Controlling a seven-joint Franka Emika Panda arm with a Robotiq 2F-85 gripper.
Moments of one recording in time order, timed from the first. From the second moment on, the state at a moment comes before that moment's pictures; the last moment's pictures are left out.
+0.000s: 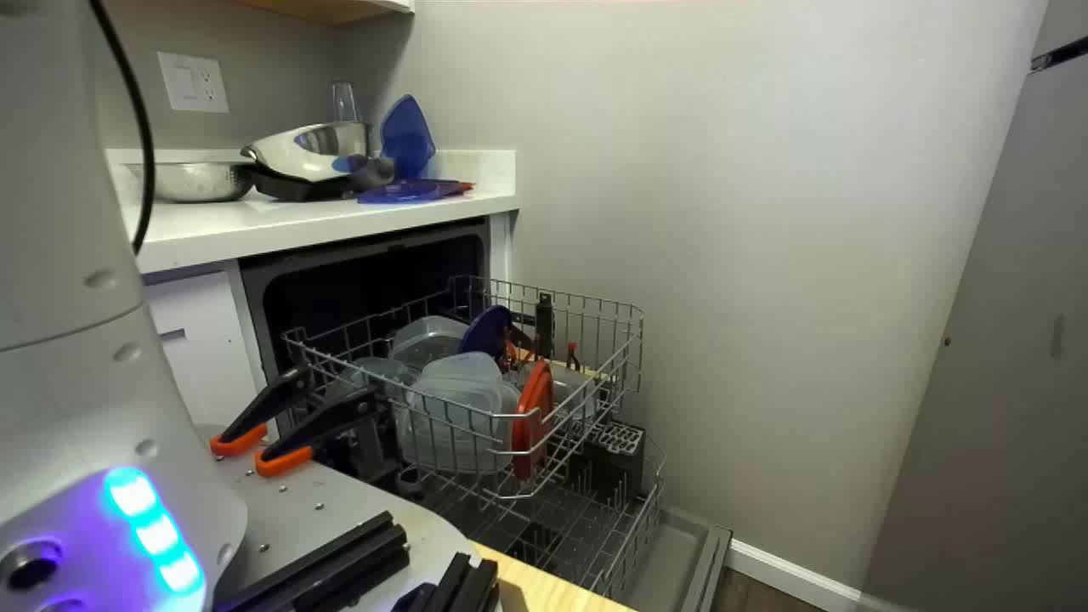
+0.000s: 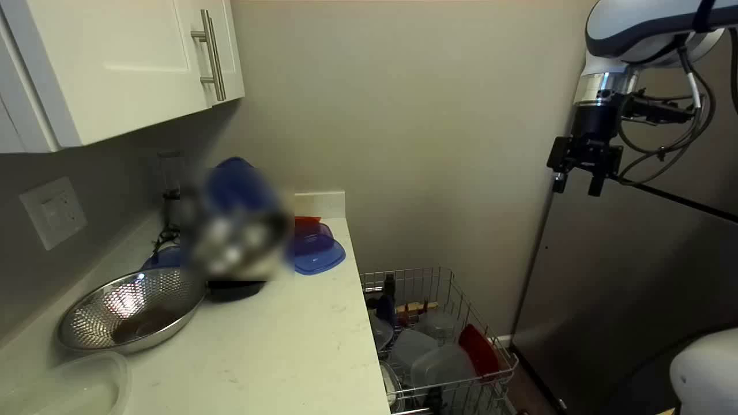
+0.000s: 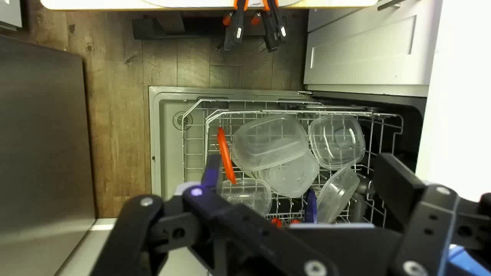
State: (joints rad) arm -0.01 -0.58 -0.13 -2.19 0.07 1.45 -0.05
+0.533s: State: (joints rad) arm -0.01 -0.58 -0.13 -2.19 0.07 1.45 -0.05
